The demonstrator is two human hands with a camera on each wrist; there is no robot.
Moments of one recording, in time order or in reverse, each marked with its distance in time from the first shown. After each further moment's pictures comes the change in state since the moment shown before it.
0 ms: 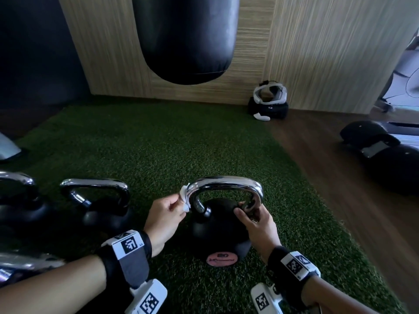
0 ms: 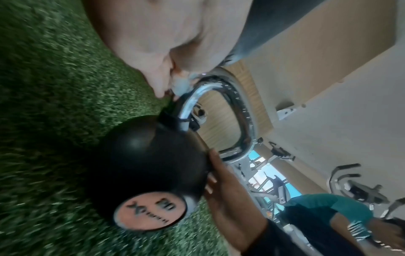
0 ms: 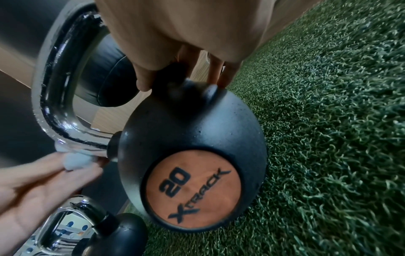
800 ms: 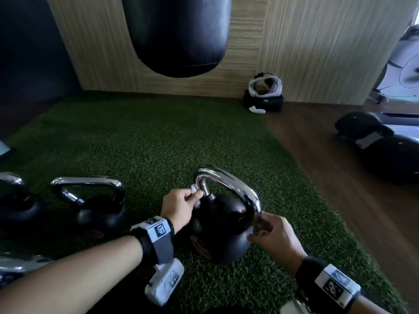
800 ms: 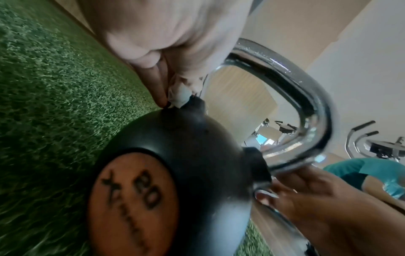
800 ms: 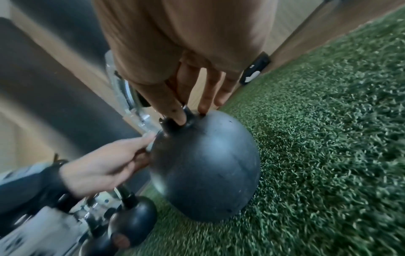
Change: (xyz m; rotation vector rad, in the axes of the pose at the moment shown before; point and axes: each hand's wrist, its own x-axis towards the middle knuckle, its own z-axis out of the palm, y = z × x) left_hand 0.036 -0.011 0.033 0.623 0.012 0.094; right_hand -0.038 -0.014 -0.053 -0.247 -0.224 -0.103
